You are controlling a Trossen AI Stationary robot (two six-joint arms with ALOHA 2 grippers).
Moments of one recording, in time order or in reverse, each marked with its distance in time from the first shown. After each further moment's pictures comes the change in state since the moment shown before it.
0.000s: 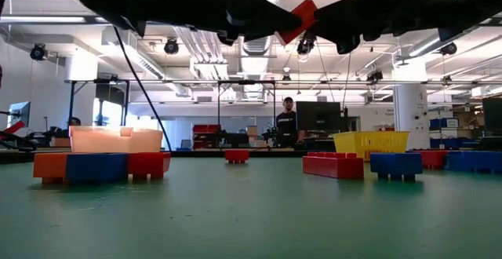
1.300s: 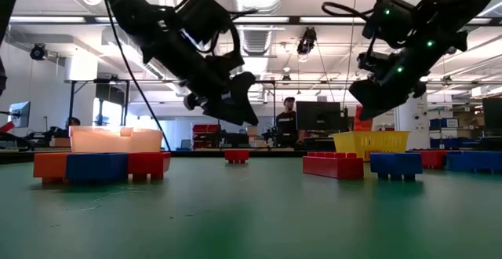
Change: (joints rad) left arm 0.274 0.011 0.018 -0.588 -0.112 -0.478; right arm -0.273 -0.020 0.042 -0.828 0.760 0.449
